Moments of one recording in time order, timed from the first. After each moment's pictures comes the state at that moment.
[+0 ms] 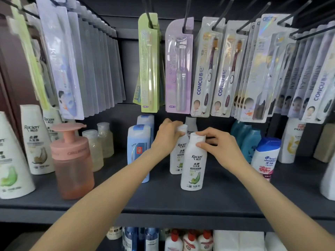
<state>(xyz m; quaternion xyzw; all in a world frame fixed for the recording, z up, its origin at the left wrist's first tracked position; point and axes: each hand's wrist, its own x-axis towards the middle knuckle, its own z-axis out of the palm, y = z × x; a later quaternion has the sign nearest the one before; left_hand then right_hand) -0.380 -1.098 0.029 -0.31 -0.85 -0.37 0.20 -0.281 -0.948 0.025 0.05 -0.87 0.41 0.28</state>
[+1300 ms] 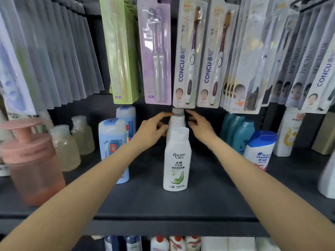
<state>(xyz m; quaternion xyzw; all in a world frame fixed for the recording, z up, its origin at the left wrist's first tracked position) -0.420 -1.082 0.010 -0.37 -0.82 -0.41 0.15 -0.389 -0.900 0.013 -0.01 -0.87 0.43 0.23</state>
